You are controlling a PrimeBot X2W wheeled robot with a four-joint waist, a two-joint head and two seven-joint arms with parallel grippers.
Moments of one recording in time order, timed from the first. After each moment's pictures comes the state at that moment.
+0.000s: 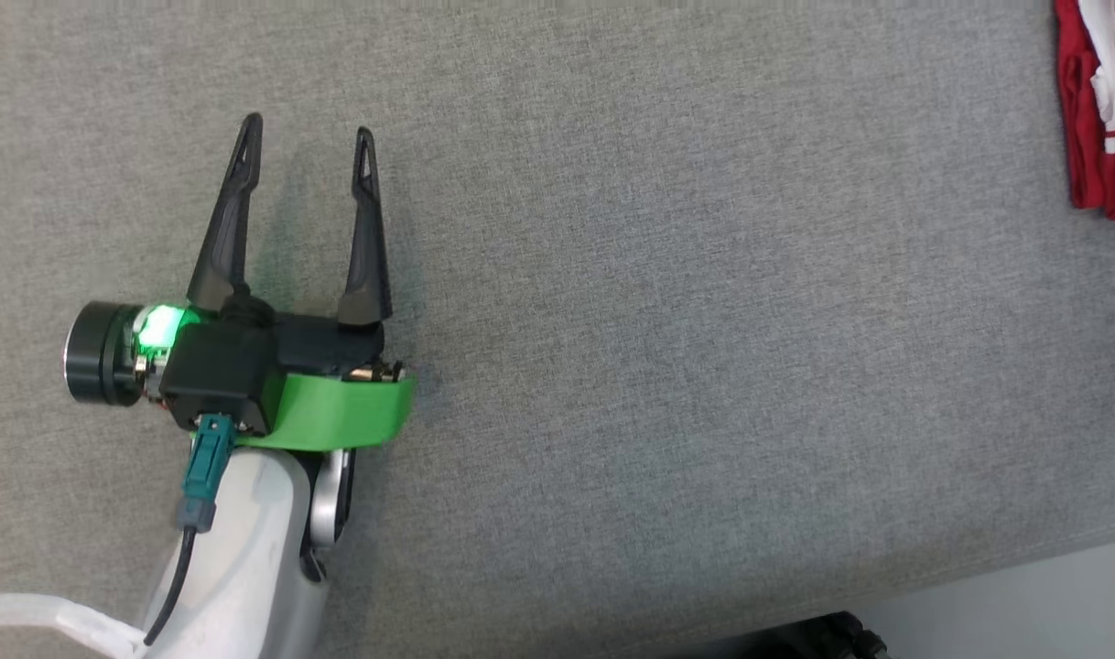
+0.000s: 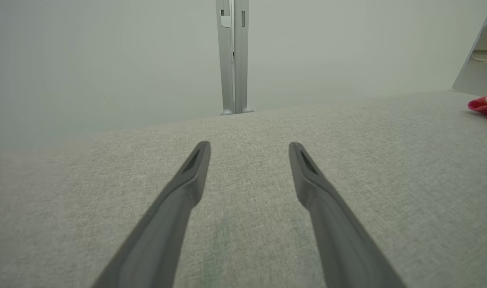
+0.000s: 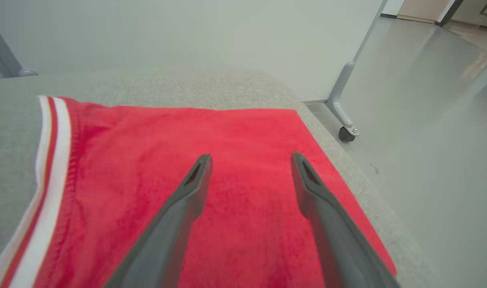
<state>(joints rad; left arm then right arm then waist) -0.41 0.13 -0.29 -0.04 -0.10 0.14 -0.24 -0.73 -0.64 0.02 0.70 0.57 0.13 -0.26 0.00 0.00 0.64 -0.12</state>
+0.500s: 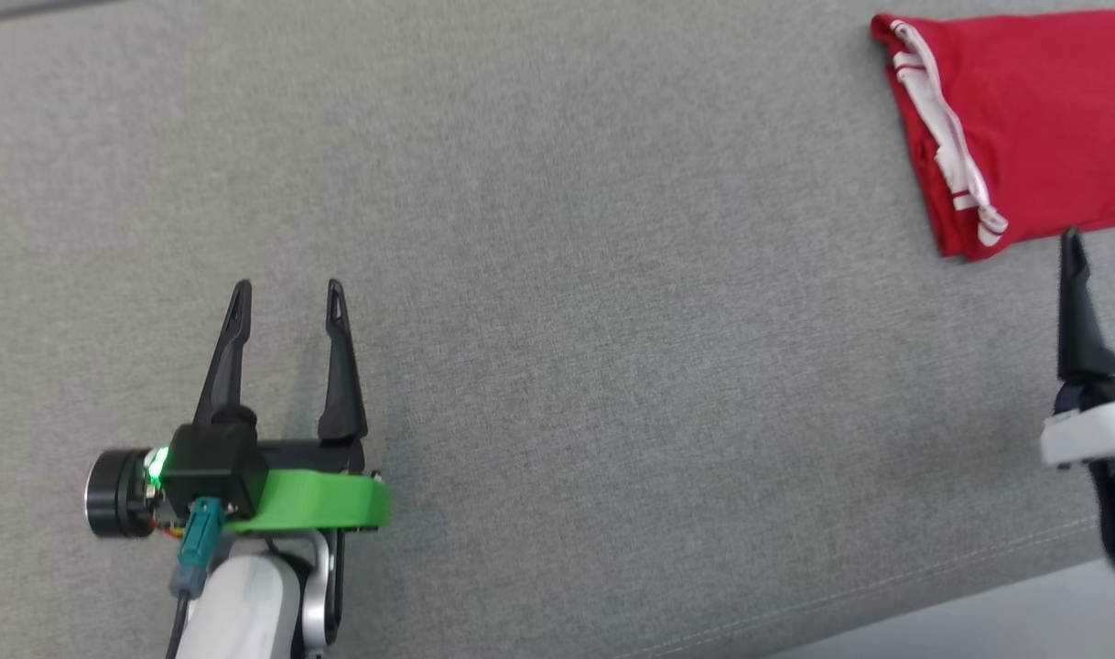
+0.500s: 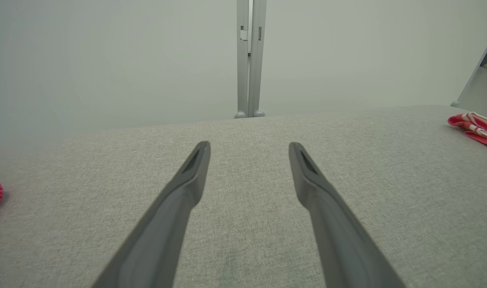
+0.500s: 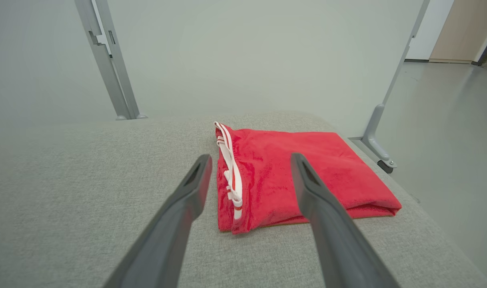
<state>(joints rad) -0.20 0.13 -0.25 0.03 -0.19 0.18 -0.24 -0.21 -0.37 -0.09 0.17 0.38 0.13 -0.26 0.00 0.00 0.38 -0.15</state>
